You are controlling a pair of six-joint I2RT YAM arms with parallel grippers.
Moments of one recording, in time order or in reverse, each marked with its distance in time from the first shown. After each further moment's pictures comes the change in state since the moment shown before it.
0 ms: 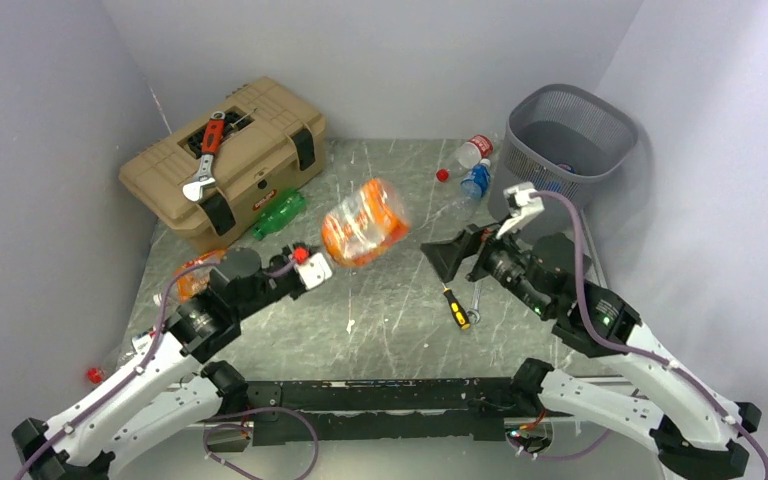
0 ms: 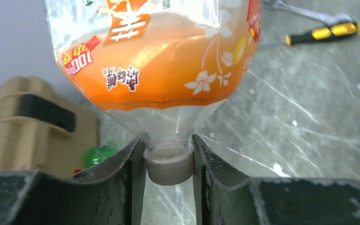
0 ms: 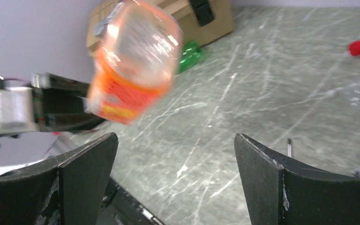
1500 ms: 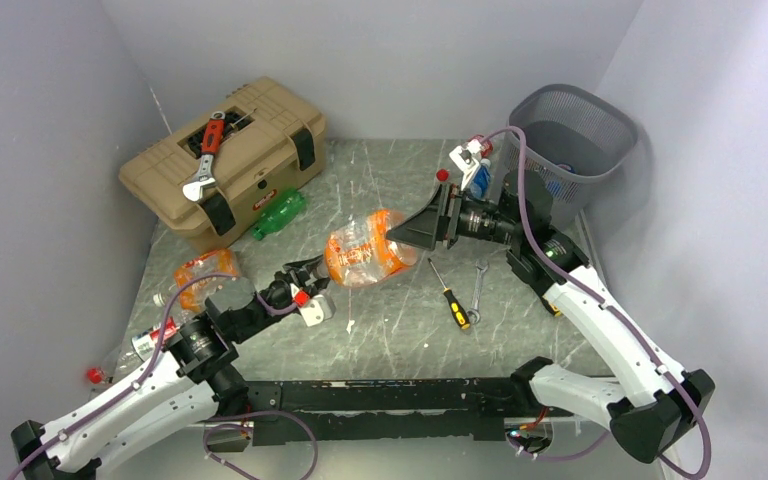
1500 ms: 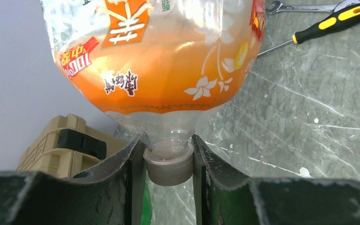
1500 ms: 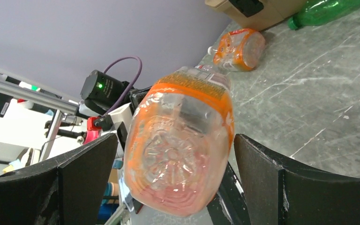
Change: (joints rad) left arm -0.124 -0.184 -0.242 0.177 -0.023 0.224; right arm -0.375 0.365 0.087 0.281 -1.001 0.309
